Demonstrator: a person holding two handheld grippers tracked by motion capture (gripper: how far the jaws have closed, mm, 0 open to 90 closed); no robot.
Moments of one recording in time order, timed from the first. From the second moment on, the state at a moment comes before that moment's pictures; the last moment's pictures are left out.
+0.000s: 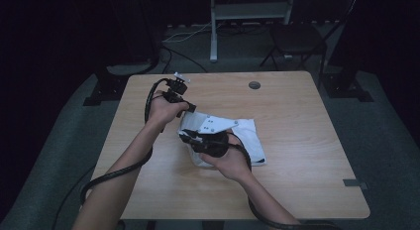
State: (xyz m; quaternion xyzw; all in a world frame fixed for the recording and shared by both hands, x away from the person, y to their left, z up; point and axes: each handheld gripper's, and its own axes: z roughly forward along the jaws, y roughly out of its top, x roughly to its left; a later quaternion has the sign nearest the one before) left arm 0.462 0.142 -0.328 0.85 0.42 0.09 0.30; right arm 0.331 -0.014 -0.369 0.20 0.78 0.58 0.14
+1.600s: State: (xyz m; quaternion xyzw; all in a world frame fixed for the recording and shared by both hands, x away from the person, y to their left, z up) left arm 0.471 0.059 -0.328 0.83 0.41 0.08 0.37; right arm 0.327 -0.118 -0.362 0.28 0.73 0.60 0.17
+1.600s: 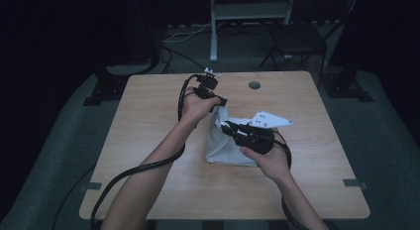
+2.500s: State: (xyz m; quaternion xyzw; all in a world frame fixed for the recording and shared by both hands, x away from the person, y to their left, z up) left arm 0.469 0.025 -0.344 0.84 0.39 0.06 0.38; right arm 0.319 -0.156 -0.370 0.31 0.72 0.59 0.18
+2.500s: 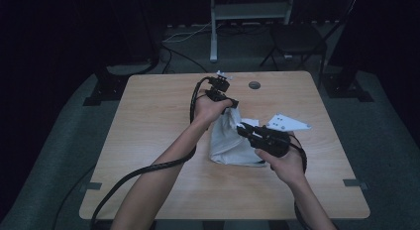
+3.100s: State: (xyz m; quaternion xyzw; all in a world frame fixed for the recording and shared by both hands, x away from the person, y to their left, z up) left arm 0.469 0.001 -0.361 0.84 0.37 0.04 0.39; right arm 0.310 -0.179 -0.391 0.33 0.73 0.57 0.18
